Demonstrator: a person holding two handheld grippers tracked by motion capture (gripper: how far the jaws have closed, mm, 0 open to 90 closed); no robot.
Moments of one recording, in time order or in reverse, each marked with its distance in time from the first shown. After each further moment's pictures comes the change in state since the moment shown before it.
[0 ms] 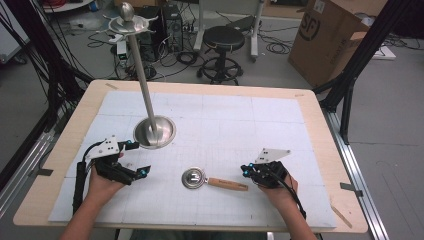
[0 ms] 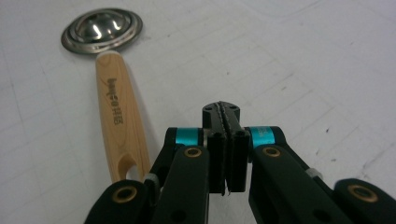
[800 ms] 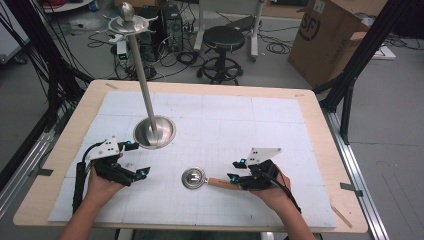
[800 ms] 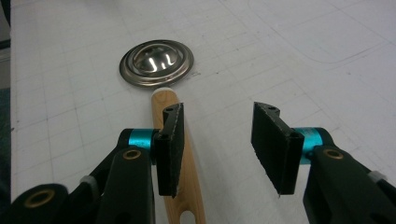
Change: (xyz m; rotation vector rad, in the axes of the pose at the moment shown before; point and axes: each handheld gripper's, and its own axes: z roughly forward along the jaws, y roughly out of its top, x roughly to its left) left arm -0.001 0.000 -0.001 0.020 0.000 0.012; right arm 0.020 0.025 0.004 -0.019 0.106 -0.088
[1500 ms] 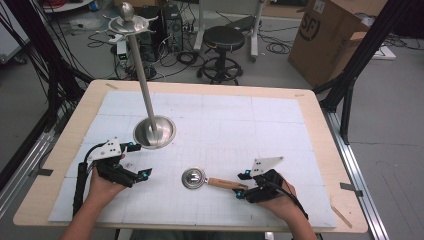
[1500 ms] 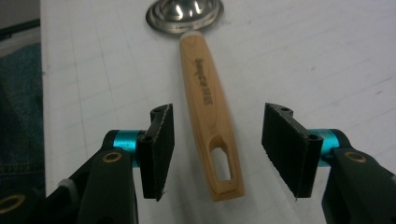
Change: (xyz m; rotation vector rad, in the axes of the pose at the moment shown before) left arm -0.004 0.000 0.004 0.004 -0.018 -0.006; right arm 0.004 -0.031 0.001 0.089 0.100 0.005
